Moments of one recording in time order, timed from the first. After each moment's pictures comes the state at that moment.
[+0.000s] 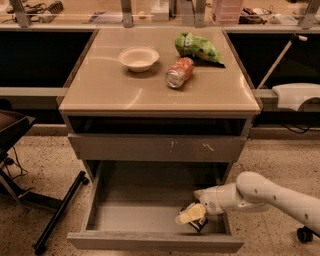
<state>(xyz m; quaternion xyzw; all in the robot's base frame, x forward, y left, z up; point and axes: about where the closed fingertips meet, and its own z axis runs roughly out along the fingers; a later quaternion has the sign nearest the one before) 0.483 -0.099 0.451 -0.34 0.83 0.39 0.23</state>
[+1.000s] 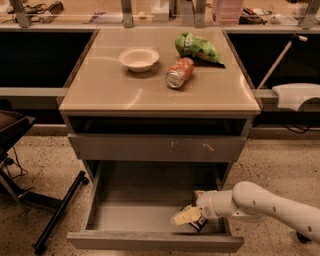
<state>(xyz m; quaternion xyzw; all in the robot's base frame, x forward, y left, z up) 0.485 -0.094 0.440 -0.32 0.84 0.33 0.27</state>
